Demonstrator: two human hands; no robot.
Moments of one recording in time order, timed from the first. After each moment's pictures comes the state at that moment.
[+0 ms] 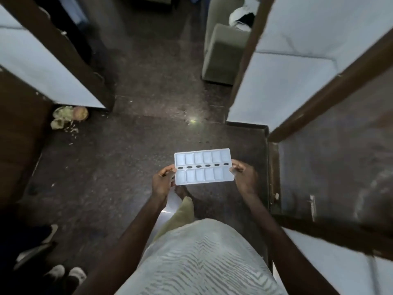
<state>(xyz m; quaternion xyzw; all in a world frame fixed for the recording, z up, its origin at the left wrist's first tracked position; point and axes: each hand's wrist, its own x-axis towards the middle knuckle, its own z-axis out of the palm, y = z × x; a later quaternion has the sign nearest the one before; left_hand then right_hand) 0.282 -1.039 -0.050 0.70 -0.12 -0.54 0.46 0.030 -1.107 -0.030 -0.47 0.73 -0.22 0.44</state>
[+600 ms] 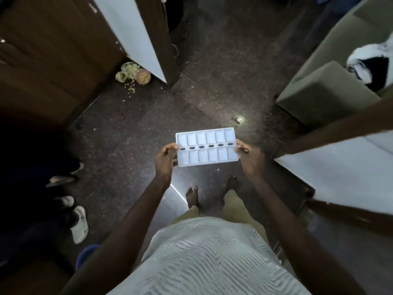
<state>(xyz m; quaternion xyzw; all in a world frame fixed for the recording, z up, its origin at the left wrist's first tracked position) 0.447 -1.215 -0.045 0.72 0.08 -0.35 0.59 0.263 -1.406 -0.037 -0.66 0.55 -0.12 0.49</state>
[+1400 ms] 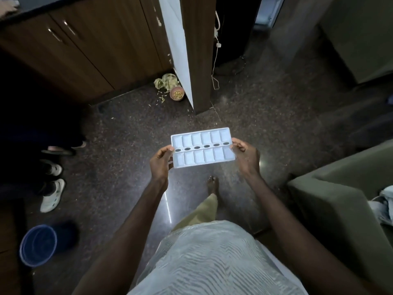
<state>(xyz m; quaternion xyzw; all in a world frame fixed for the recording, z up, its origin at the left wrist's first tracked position) 0.564 -1.450 -0.053 0.65 0.25 -0.16 0.70 0.501 -1.708 -0.048 -0.74 0.34 -0.04 0.57</state>
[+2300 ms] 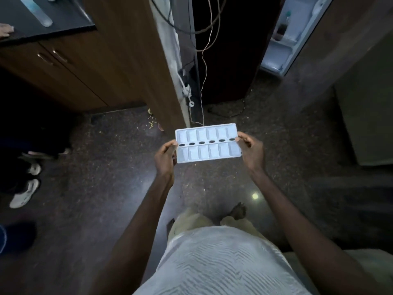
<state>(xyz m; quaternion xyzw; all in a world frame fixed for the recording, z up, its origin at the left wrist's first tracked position) 0.833 -1.868 -0.025 0.60 0.34 -0.03 0.72 0.839 -2.129 -0.025 -0.78 0.20 -0.01 0.60</state>
